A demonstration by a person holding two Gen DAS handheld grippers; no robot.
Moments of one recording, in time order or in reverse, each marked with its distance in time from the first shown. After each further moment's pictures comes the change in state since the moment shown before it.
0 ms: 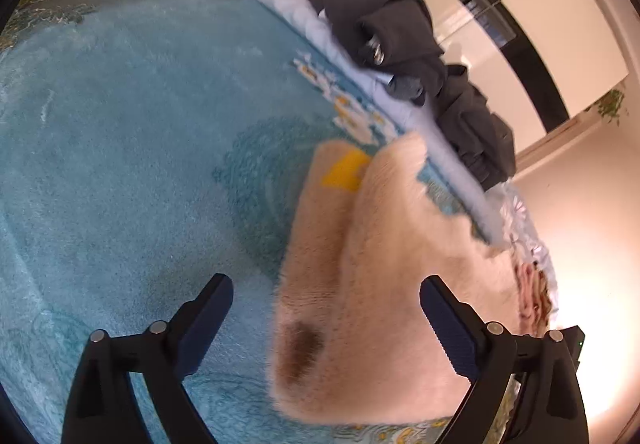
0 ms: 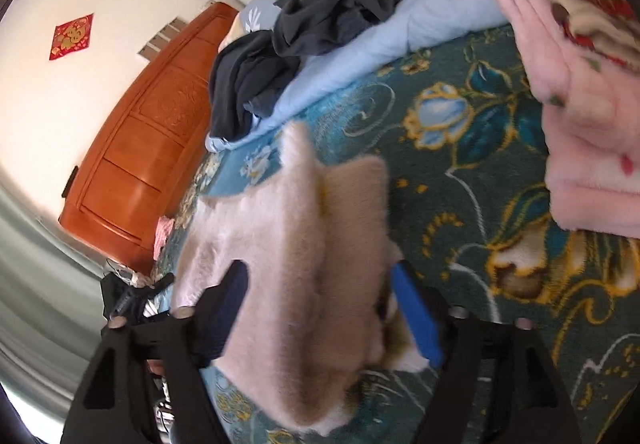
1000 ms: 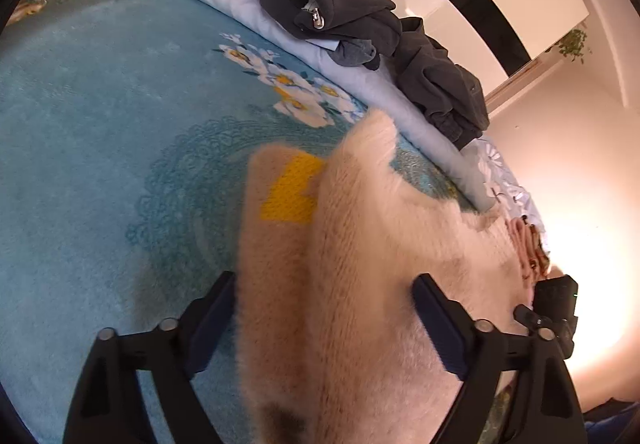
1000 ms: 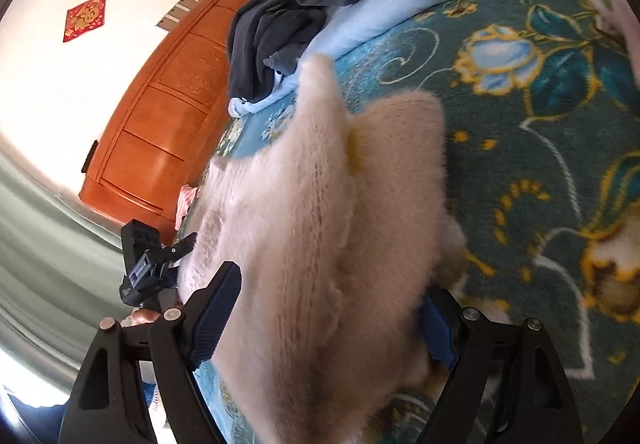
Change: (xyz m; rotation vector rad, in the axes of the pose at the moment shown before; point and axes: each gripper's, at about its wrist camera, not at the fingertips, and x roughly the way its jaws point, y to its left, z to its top) left arm 0.042 -0.018 0.028 0.175 0.093 -0.108; right arm 0.056 0.008 -0.003 -0.025 0.099 0.133
